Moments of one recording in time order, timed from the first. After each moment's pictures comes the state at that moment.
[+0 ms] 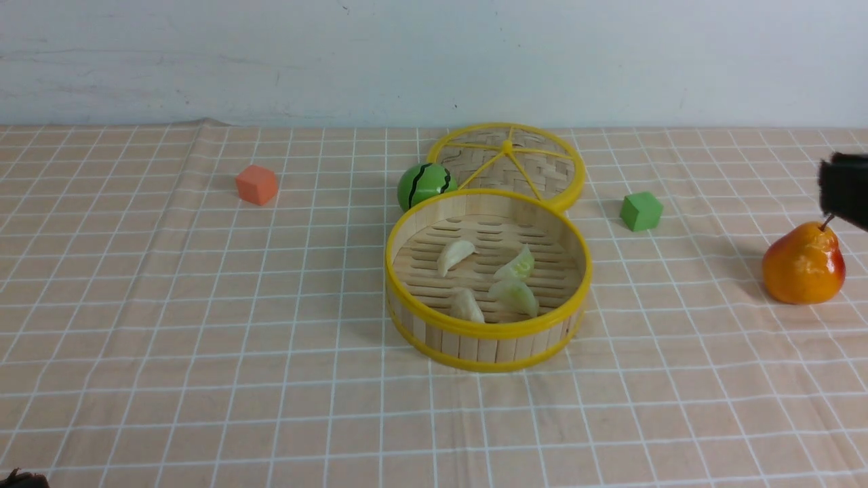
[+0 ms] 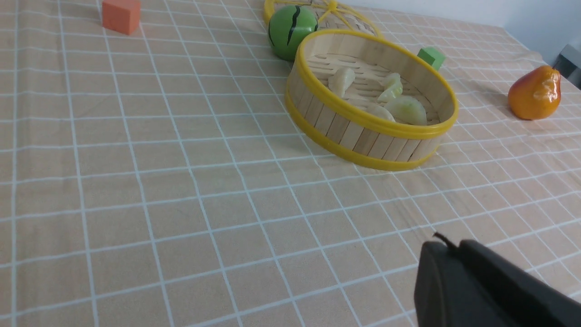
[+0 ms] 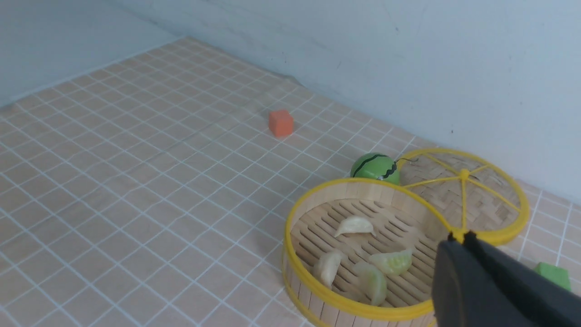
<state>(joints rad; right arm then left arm) 0.46 0.66 -0.86 0.34 0.50 -0.35 -0.53 0.13 -0.35 0.09 0.58 -0.41</state>
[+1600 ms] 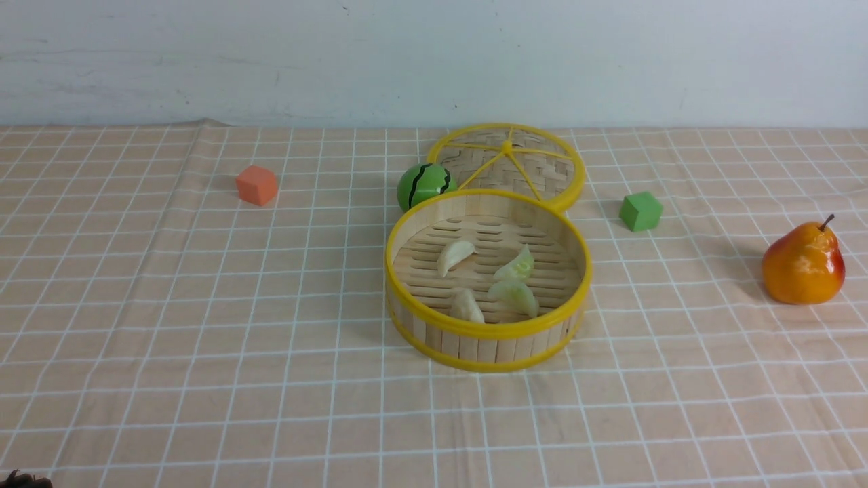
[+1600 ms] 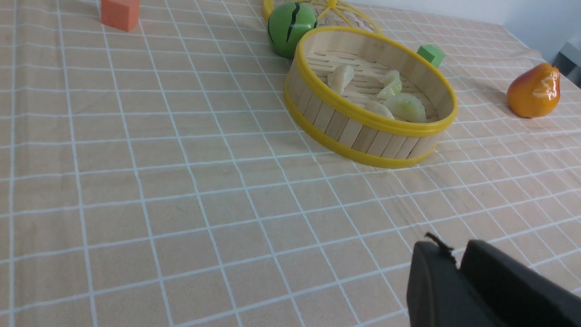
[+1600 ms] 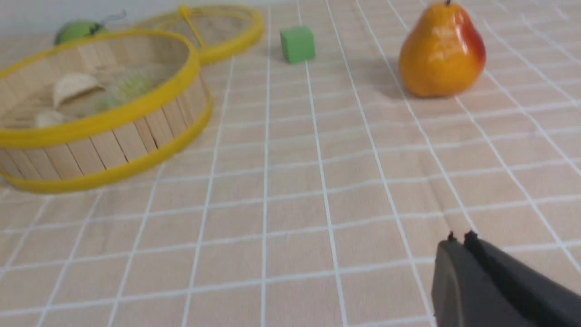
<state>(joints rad) 0.03 -0.01 0.02 0.00 0.35 0.20 -0.53 0.13 -0.35 0.08 0.59 -0.41</state>
